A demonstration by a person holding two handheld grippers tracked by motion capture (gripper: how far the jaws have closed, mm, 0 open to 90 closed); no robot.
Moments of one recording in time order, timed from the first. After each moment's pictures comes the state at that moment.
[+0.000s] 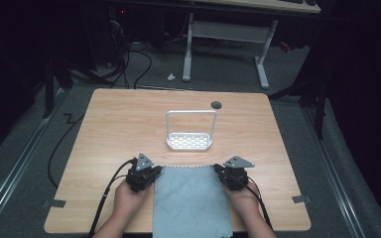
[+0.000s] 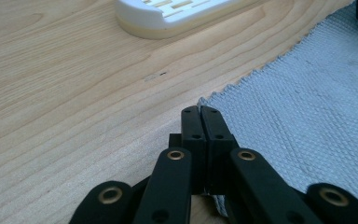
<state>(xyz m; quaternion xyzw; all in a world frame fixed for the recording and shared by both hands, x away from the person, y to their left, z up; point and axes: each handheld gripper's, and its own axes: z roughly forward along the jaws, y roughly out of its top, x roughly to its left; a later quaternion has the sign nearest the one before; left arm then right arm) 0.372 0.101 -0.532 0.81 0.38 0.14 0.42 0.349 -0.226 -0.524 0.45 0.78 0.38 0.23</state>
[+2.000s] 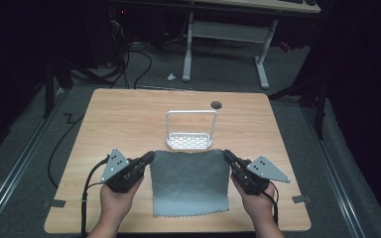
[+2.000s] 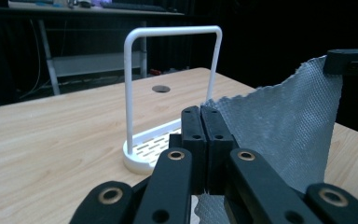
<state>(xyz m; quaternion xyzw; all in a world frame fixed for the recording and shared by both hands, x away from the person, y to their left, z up) 0.320 0.129 -0.432 0.70 0.33 0.21 0.59 0.294 -0.235 -0.424 0.36 0.68 0.54 0.33</state>
